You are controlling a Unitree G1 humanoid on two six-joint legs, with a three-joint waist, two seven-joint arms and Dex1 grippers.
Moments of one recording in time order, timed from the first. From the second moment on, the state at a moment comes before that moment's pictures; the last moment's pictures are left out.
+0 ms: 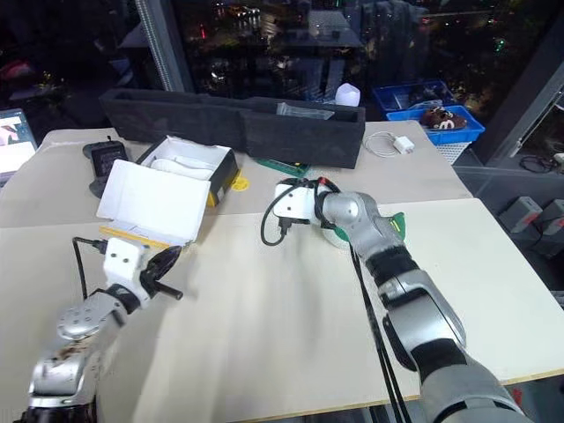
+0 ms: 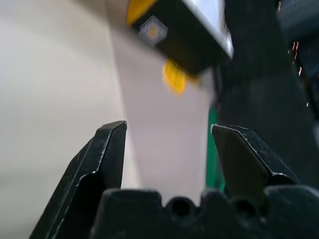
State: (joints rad) left arm -0.10 0.37 0.15 -0.27 -0.14 0.37 -0.28; right arm -0.89 -0.42 0.32 0.48 -0.37 -0.15 0.68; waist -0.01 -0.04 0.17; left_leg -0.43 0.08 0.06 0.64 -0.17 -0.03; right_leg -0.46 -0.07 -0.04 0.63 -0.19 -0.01
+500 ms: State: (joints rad) left arm -0.17 0.26 0.06 -0.15 0.08 0.21 -0.06; right arm -0.72 -0.50 0.26 0.15 -0.37 0.16 0.67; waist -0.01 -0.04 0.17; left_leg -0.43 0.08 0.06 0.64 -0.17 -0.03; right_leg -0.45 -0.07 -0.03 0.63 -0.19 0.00
